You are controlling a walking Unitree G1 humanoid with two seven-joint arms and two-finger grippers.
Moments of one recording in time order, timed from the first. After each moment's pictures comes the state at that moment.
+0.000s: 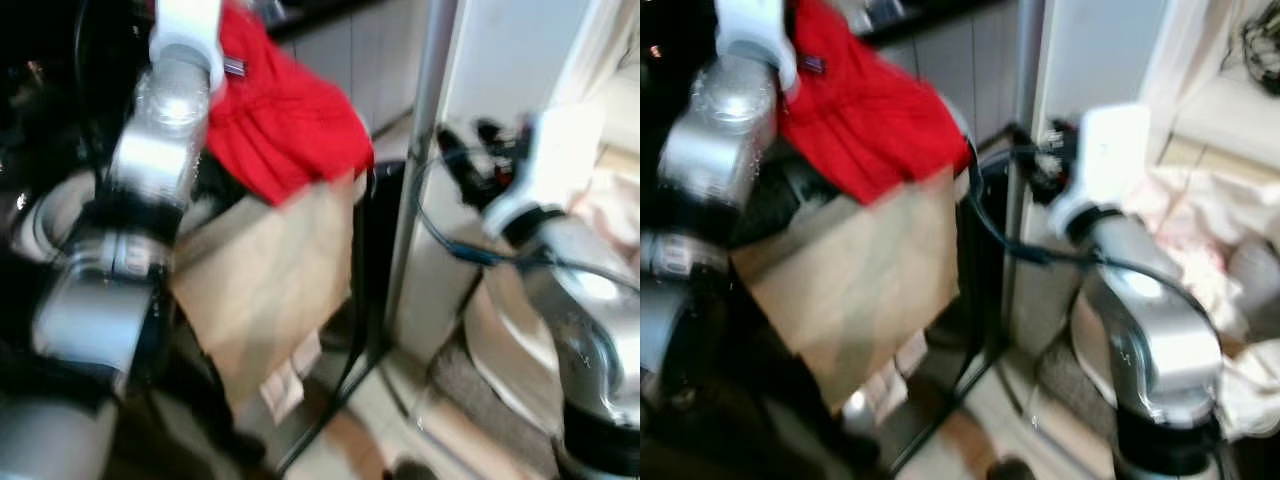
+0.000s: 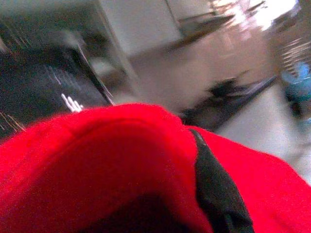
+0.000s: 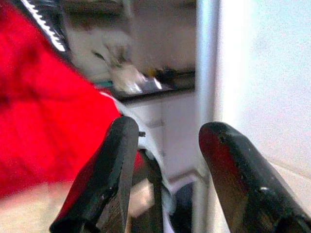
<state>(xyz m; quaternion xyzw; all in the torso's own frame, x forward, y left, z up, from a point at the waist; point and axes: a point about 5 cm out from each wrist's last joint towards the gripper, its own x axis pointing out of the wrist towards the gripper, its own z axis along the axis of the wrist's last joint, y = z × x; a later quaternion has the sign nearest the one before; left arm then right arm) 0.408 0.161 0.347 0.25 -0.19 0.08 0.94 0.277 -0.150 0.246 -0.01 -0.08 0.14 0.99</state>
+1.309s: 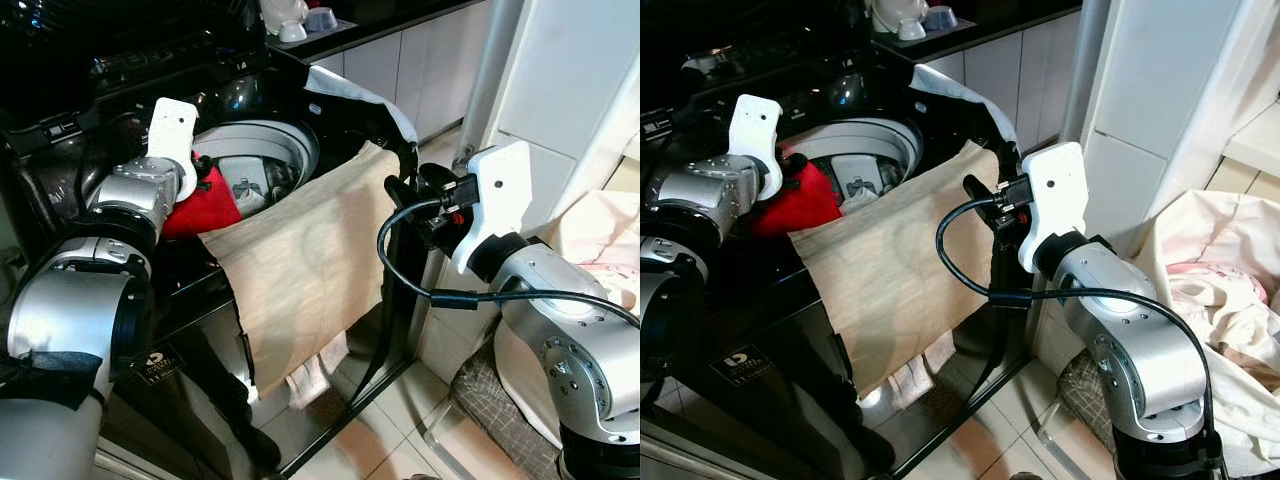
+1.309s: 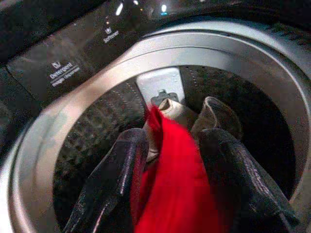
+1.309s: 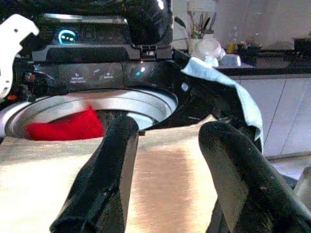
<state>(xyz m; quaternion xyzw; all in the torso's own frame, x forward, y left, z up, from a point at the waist) 0.411 0.219 0.203 0.10 0.19 0.00 0.98 0.265 -0.127 0.230 -0.04 -0.02 0.24 0.97</state>
